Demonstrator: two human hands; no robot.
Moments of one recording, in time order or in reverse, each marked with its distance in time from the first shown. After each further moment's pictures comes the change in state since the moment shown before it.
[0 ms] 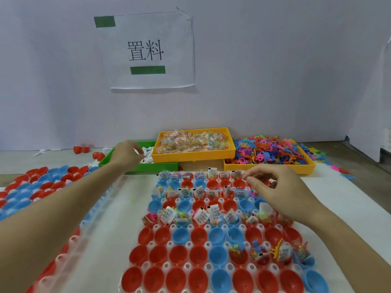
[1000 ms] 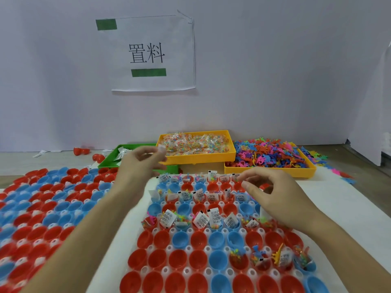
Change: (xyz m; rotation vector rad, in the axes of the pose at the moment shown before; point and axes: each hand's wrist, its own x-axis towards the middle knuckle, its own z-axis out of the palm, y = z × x) left_hand -0.103 0.053 -0.016 -0.978 -0.065 -0.032; right_hand -0.004 -0.013 0.005 0.015 -0.023 0.001
